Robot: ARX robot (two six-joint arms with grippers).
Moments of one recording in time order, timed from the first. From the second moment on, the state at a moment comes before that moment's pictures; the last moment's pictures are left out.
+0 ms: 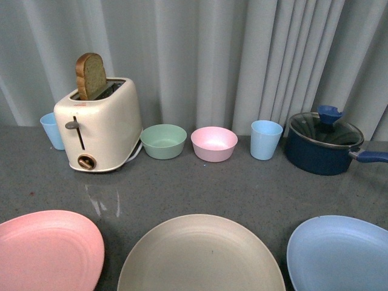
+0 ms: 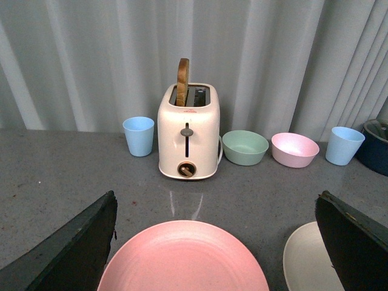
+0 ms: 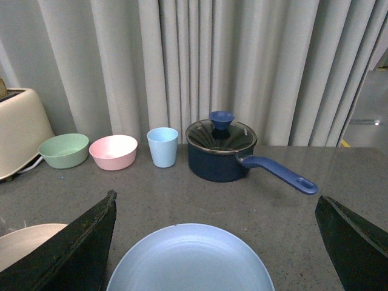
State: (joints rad) left arm 0.00 0.00 0.03 0.00 0.00 0.00; right arm 0.00 0.00 0.01 0.00 0.00 0.00
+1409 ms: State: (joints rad) left arm 0.43 1.70 0.70 0.04 0.29 0.44; right arm 0.00 0.00 0.01 0.00 0.00 0.00
